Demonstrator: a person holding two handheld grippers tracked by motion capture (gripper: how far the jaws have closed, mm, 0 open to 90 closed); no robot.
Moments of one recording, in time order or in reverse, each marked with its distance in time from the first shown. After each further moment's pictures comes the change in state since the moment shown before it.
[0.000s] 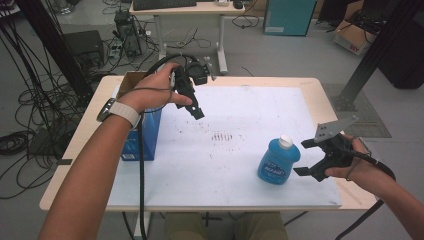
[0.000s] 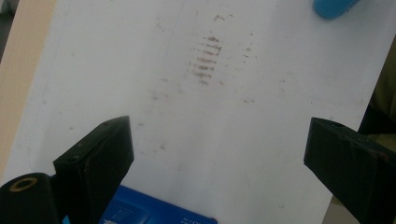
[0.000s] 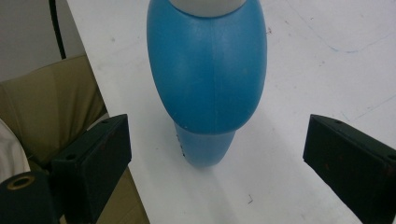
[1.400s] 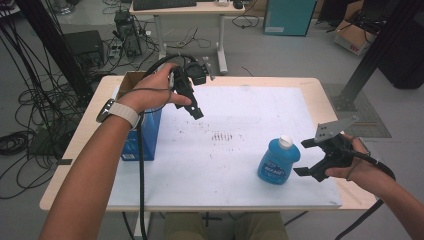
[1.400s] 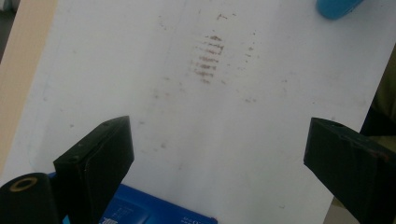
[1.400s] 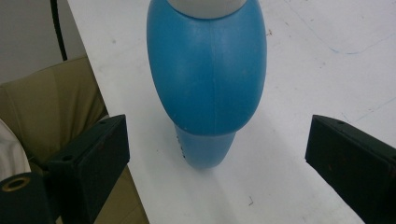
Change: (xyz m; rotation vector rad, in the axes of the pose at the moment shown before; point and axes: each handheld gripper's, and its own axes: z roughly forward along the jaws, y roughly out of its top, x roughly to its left) left arm 0.001 -0.003 0.001 -0.010 0.006 -0.012; right arm -0.001 0.000 0.000 -0.007 0.004 -0.003
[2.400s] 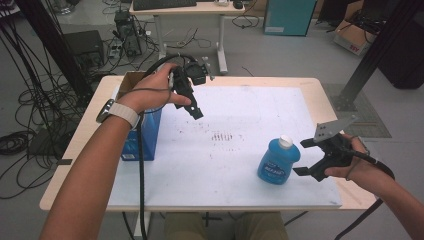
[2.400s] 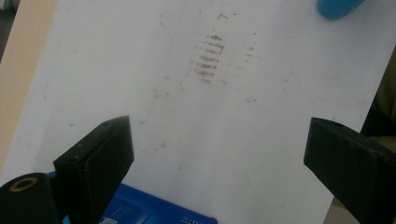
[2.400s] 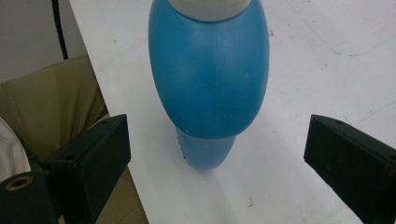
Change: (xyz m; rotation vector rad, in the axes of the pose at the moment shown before) left arm 0.001 -0.001 0.000 0.006 -0.002 0.001; right arm 0.000 0.001 0.001 0.002 0.003 -0.007
